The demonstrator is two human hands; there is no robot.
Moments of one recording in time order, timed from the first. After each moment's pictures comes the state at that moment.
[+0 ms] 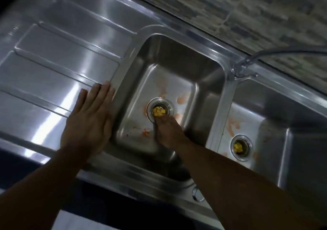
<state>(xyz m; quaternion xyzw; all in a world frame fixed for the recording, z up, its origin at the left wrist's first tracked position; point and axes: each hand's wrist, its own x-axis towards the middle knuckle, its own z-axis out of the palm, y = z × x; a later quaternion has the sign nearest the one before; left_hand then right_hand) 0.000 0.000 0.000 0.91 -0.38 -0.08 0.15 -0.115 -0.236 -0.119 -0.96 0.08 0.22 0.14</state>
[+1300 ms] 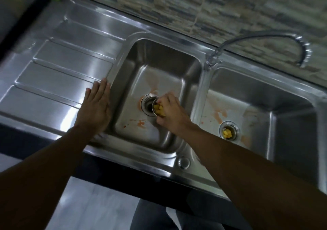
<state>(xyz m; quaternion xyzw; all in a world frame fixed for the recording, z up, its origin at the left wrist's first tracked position) -0.015 -0.012 0.011 0.92 -0.34 -0.13 0.14 -0.152 -0.257 0.005 -0.95 0.14 0.09 0.26</state>
